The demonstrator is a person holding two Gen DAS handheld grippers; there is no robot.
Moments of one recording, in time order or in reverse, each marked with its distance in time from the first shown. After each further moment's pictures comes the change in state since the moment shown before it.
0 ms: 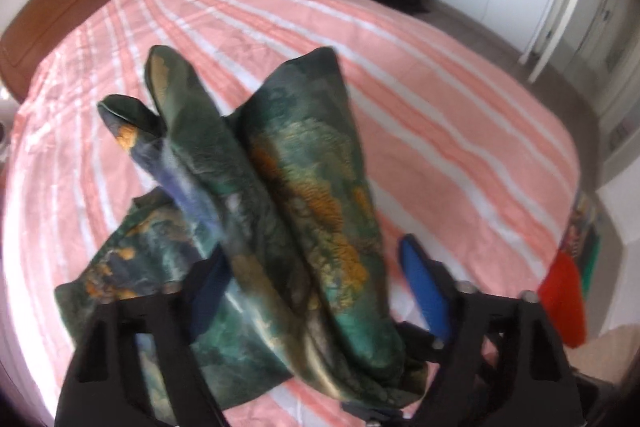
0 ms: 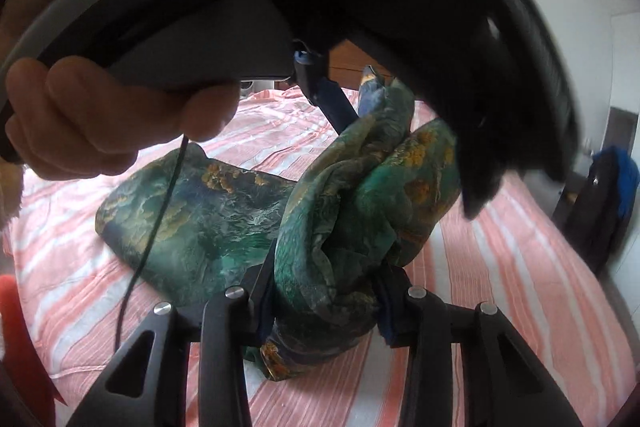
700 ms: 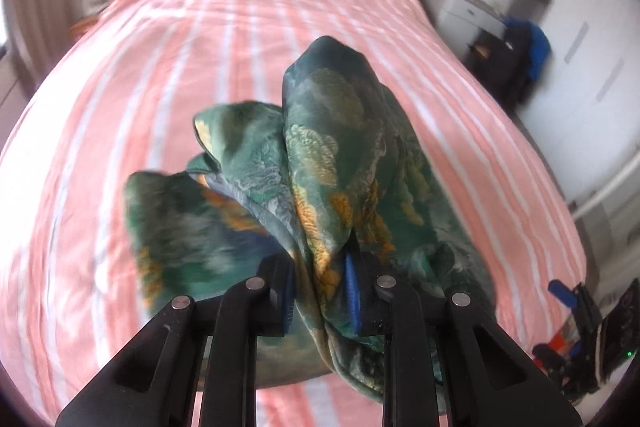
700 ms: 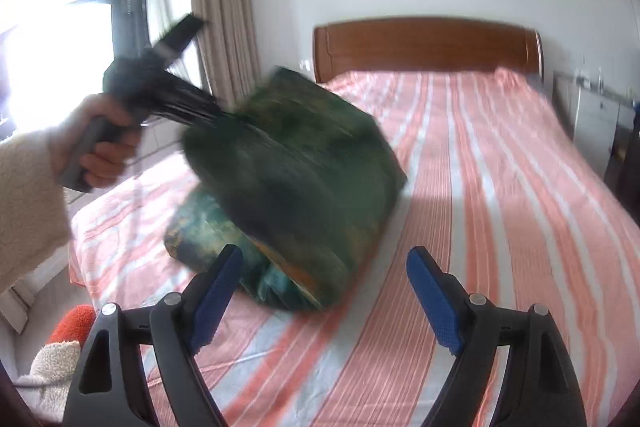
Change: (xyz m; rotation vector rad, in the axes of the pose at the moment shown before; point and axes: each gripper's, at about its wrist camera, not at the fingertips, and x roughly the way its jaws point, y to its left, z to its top) left arm -0.049 0.256 -0.166 -0.582 -0.165 0.024; right arm -0.016 0.002 0.007 0.160 0.070 0.238
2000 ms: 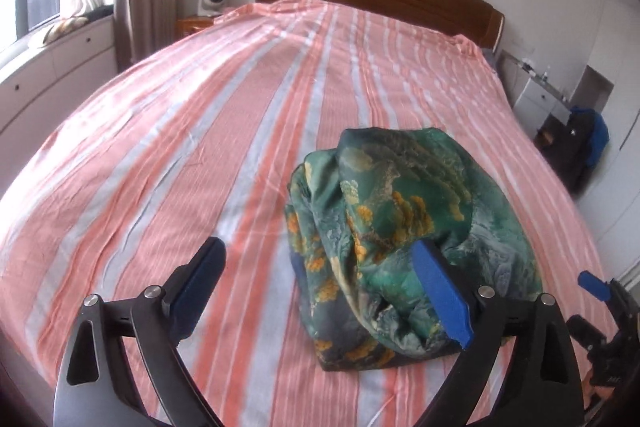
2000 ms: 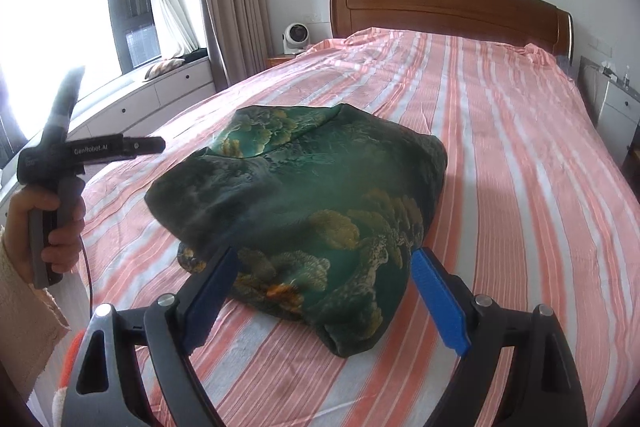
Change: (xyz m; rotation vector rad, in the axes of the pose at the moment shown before) left arm -0.050 0.120 -0.101 -0.200 -0.256 0.201; right arm 0.091 0.102 0.037 -0.058 0.165 0.014
